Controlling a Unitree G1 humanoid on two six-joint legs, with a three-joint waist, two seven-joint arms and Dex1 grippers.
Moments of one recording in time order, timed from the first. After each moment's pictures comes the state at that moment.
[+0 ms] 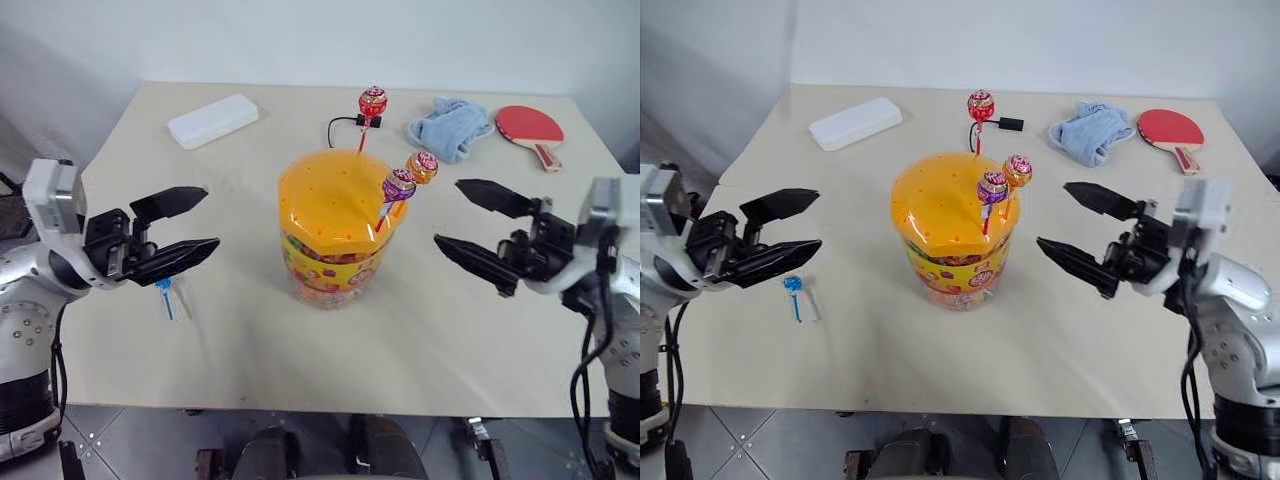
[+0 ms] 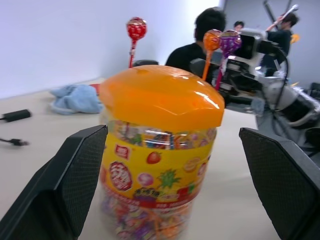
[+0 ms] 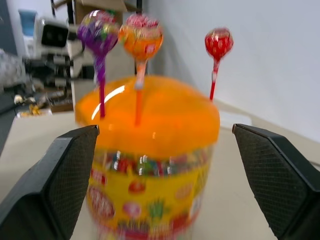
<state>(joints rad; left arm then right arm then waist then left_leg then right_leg) -0.35 0.76 0.42 -0.20 -0.93 0.60 -1.10 -0.36 -0.66 -0.25 -0.33 0.88 0.36 0.96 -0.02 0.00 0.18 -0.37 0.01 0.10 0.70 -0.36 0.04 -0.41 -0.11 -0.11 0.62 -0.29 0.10</state>
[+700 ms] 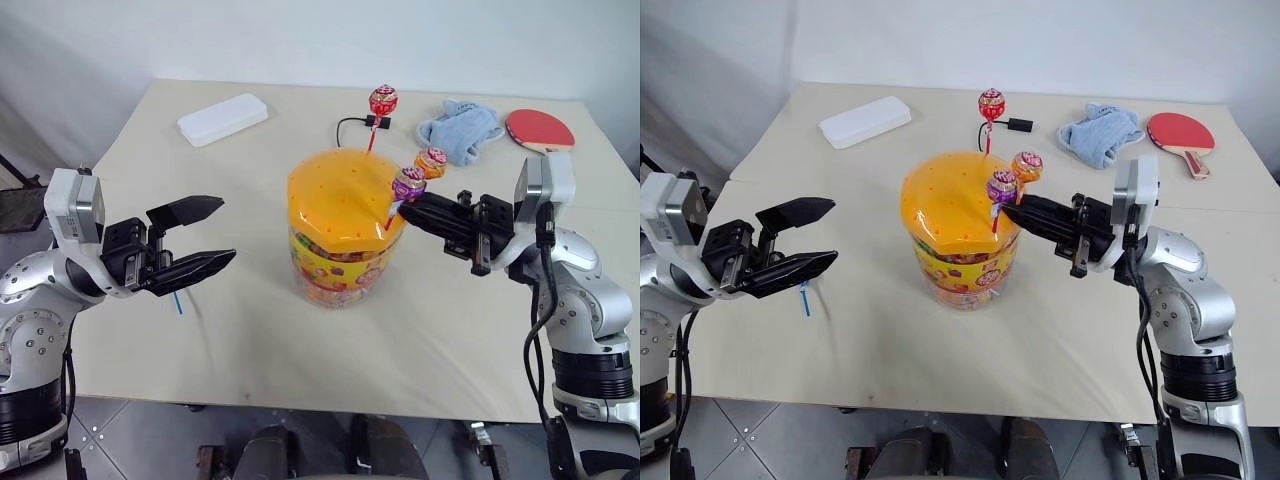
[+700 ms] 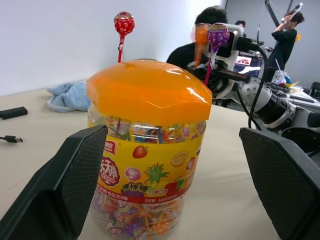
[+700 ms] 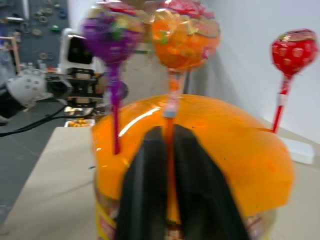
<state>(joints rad) -0.30 0.75 0.42 -0.27 -0.95 0.59 -1.05 -0.51 -0.57 -0.14 -0.18 0.81 0.33 1.10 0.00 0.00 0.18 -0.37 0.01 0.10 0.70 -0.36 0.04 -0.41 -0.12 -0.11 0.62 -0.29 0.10</state>
